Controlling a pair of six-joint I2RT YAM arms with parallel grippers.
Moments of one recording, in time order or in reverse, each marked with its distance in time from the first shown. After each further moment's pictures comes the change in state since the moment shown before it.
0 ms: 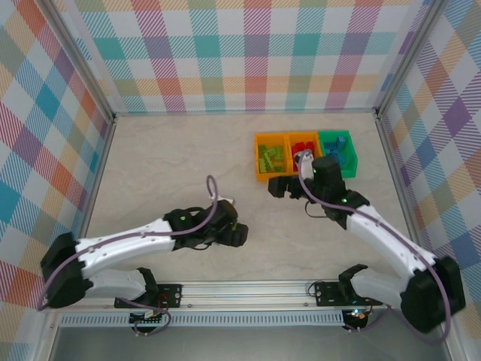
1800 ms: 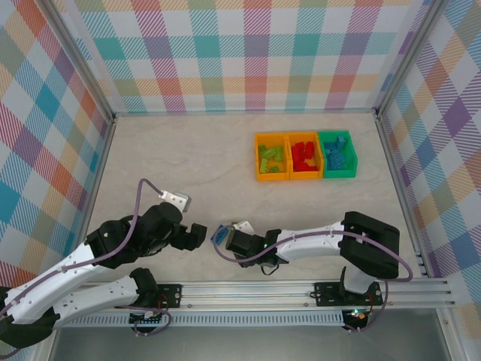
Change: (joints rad) left arm 0.079 -0.535 0.050 -0.414 -0.091 0.199; right arm 0.826 0.576 0.085 -0.140 0.541 0.290
